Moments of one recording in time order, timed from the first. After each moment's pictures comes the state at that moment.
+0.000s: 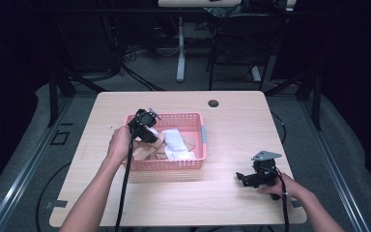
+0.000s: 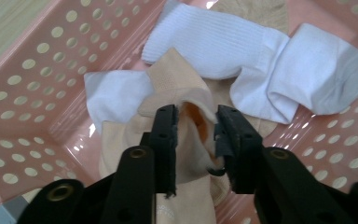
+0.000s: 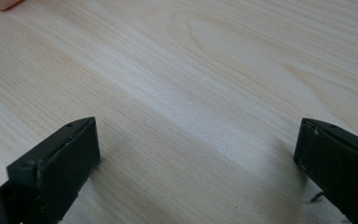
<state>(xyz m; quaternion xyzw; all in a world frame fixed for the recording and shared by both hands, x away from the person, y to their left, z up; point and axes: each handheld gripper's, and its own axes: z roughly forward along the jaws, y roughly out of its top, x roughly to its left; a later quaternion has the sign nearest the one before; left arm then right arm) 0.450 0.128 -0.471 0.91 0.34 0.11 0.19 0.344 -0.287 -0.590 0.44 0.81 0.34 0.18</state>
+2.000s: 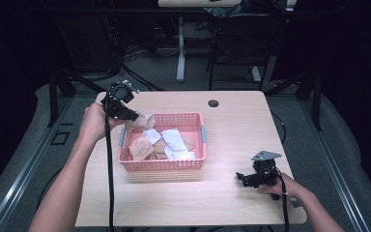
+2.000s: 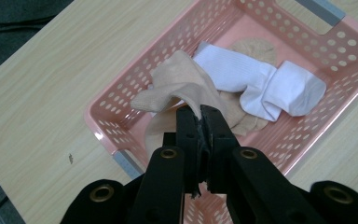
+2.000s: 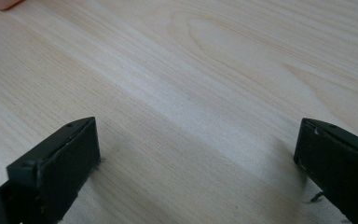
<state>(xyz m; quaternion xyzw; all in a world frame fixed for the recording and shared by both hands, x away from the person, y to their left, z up) 0.443 0.176 -0.365 0.90 0.36 0.13 0.22 0.344 -0.286 -0.590 0.44 0.81 0.34 0.18</state>
